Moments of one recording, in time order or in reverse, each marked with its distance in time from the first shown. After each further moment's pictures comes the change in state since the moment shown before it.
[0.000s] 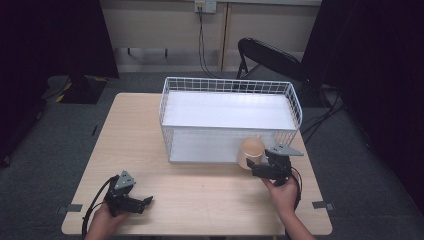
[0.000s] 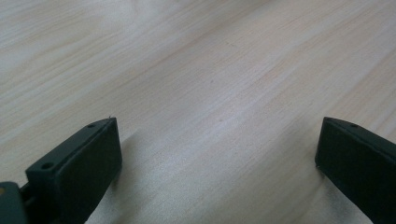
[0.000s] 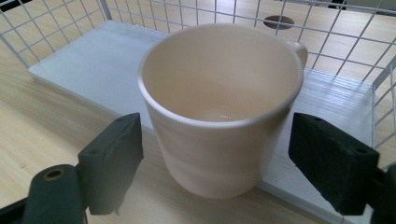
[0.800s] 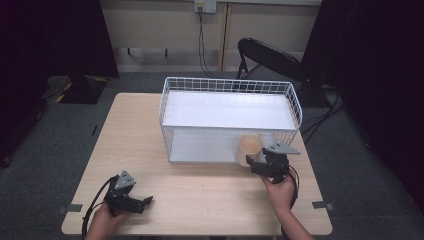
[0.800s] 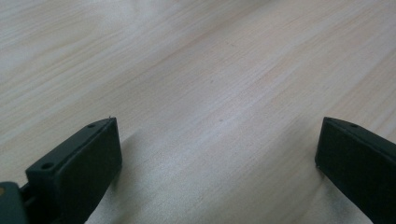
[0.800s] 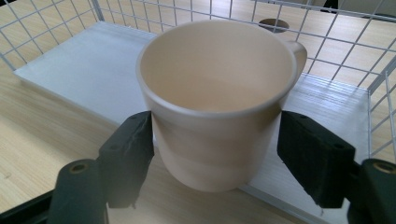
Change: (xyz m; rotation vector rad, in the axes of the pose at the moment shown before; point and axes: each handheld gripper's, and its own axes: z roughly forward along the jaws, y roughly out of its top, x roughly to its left) left arm 0.000 0.000 0.000 0.000 0.000 -0.001; right arm 0.002 0.003 0.007 -0.002 -0.029 -0.010
